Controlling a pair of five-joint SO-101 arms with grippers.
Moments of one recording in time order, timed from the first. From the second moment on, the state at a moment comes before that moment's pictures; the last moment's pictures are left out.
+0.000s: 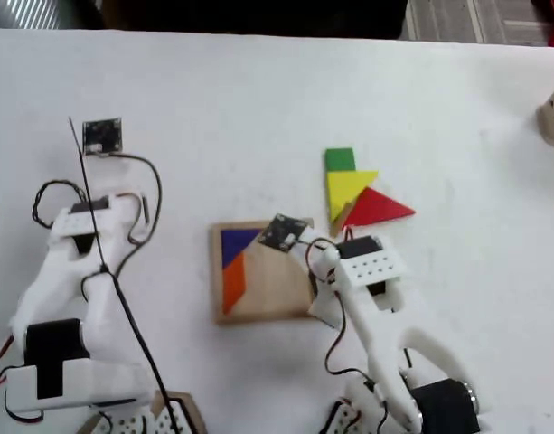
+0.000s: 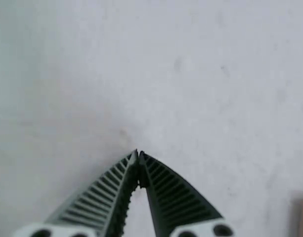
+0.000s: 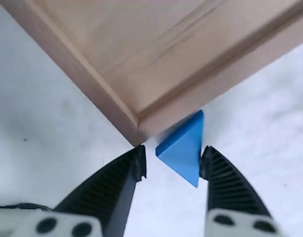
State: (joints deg) left arm -14.7 -3.2 44.3 31.7 0.0; right arm -19.3 -21.3 56.2 63.4 44.3
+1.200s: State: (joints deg) left arm -14.7 -3.2 44.3 31.7 0.0; right arm -7.3 -15.9 43.1 71.6 28.4
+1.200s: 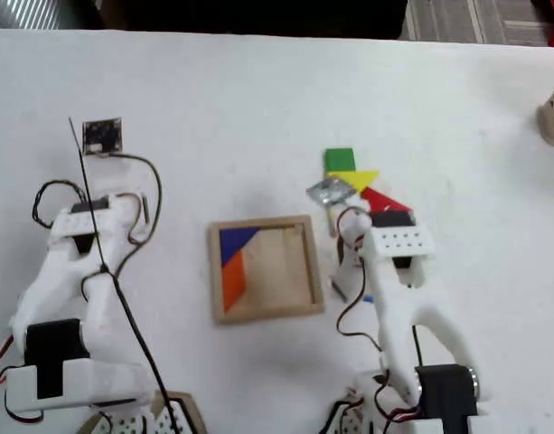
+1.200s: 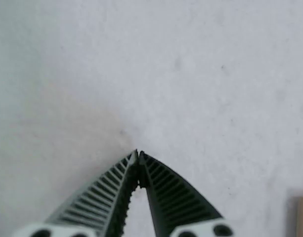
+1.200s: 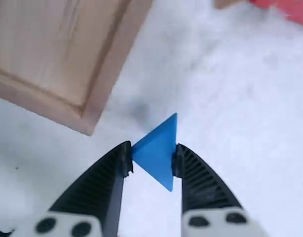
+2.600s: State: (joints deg) left arm -14.7 -3.2 44.3 31.8 0.0; right arm -36.6 -15.2 42.0 57.8 32.0
